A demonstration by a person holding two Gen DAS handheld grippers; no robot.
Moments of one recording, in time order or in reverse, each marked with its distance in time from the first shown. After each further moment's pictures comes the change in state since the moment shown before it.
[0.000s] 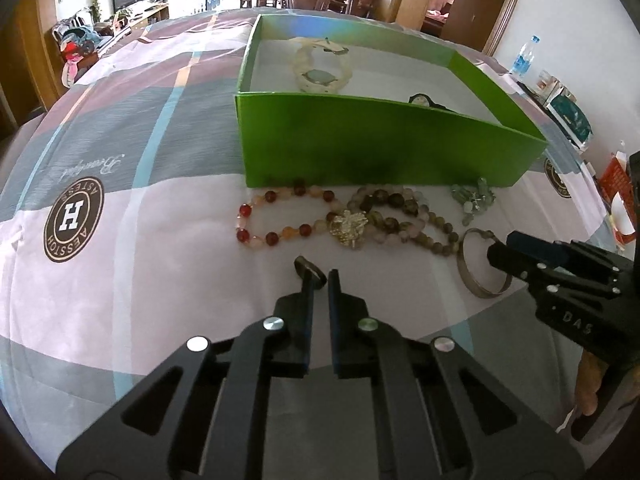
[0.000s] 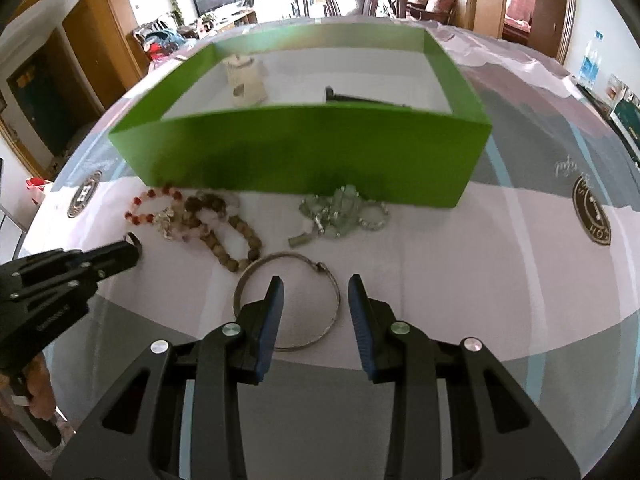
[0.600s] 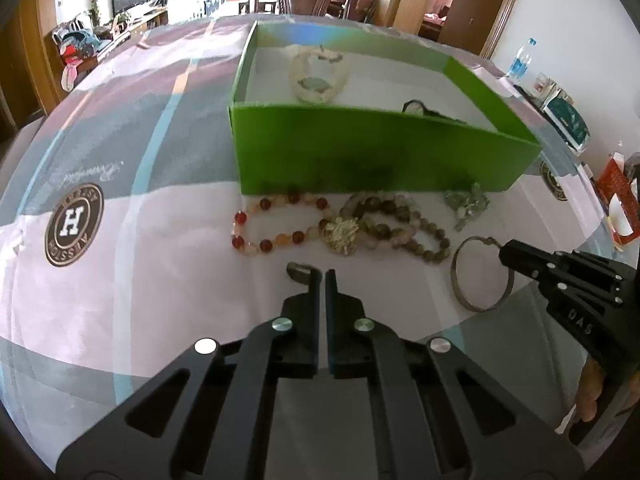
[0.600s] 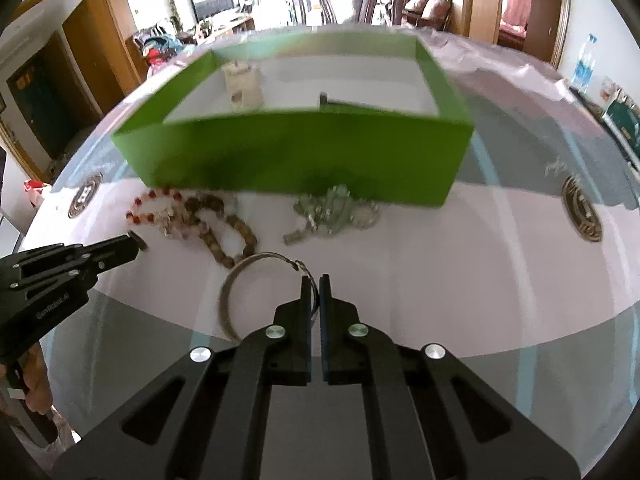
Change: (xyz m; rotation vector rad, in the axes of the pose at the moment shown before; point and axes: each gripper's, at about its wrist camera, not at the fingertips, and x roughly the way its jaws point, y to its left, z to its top) left arm -0.009 -0.004 0.003 0.005 -0.029 -0.009; right arm -0.017 -0.002 -0.007 -0.006 -0.053 -0.016
